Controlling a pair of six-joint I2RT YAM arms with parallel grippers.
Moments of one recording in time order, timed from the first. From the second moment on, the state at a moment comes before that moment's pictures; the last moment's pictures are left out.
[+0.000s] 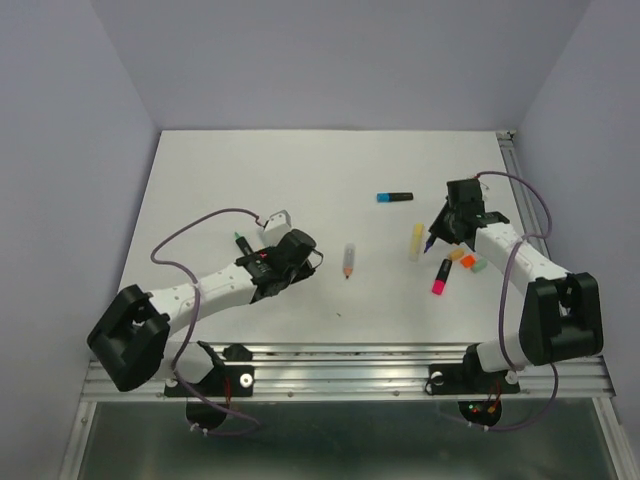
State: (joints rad) left arm -0.84 1.26 0.71 -0.25 -0.40 -1.04; right arm 0.17 1.38 0.92 -0.35 0.13 0.69
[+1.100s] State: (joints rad) left arm -0.78 1.53 0.88 -0.39 -0.41 -0.91; right arm 0.14 1.66 1.02 -0.42 0.31 0.60
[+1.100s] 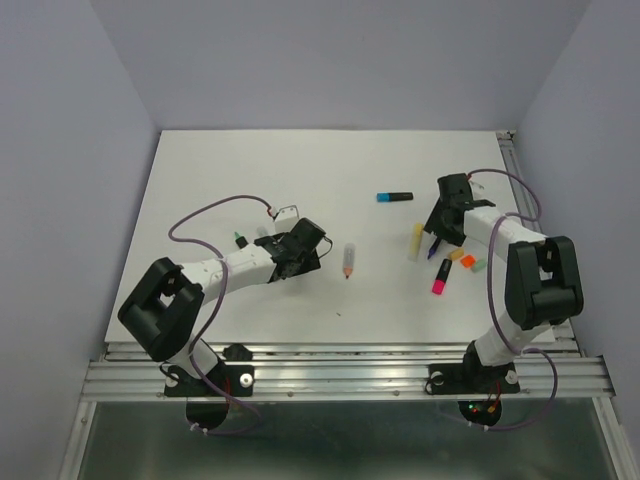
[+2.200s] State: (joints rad) left arm -0.78 1.21 0.70 -0.15 -0.24 -0.81; right arm 0.21 1.75 1.12 -0.34 0.06 0.43
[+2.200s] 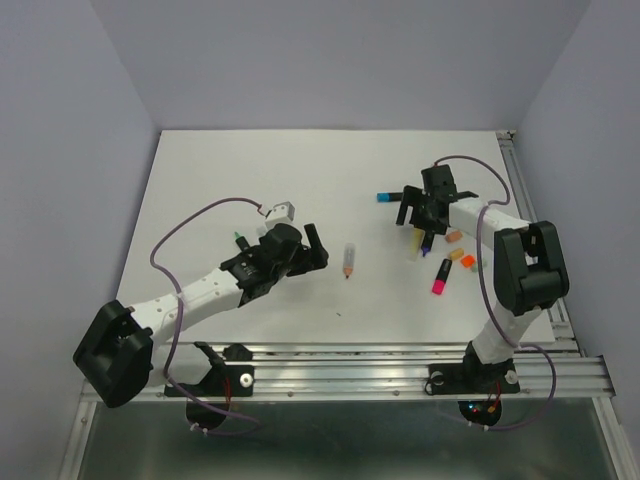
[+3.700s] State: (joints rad) left arm -0.99 1.16 0.60 0.18 0.00 -0.77; right arm 0.60 1.20 0.74 -0.14 -0.04 0.76
